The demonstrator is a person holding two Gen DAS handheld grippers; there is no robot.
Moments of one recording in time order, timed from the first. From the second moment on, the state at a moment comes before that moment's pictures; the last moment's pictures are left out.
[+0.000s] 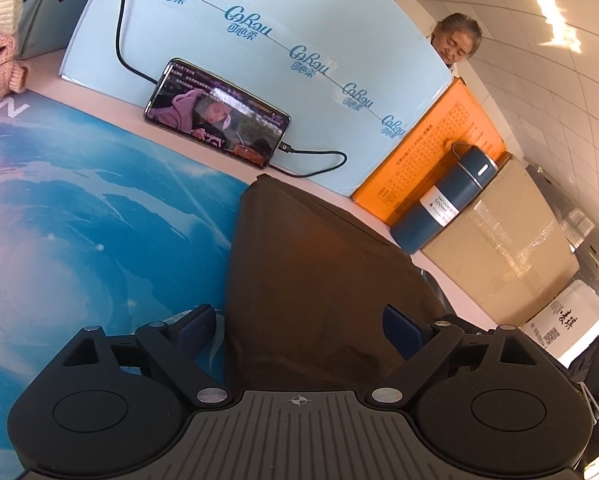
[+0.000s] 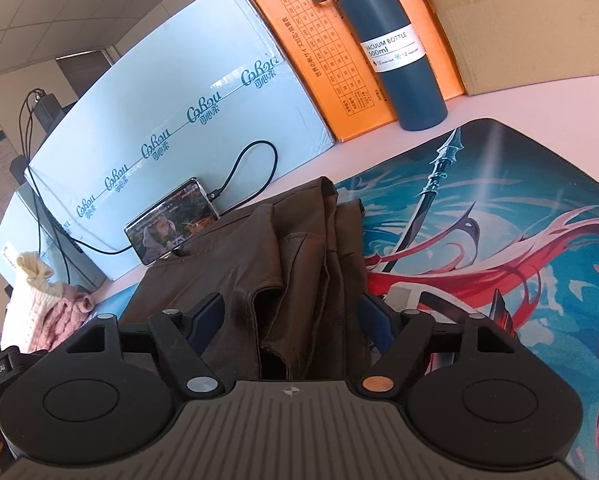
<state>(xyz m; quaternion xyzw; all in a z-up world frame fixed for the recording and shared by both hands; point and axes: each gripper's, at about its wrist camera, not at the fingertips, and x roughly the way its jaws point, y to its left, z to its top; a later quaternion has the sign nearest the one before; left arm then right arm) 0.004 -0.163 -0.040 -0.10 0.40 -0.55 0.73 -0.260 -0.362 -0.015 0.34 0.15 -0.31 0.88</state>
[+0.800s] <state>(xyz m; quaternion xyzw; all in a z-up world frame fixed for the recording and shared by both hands) 0.003 -0.165 -0.044 -0.18 0.41 -0.60 0.66 -0.258 -0.388 -0.038 0.53 0.06 -0.12 0.84</state>
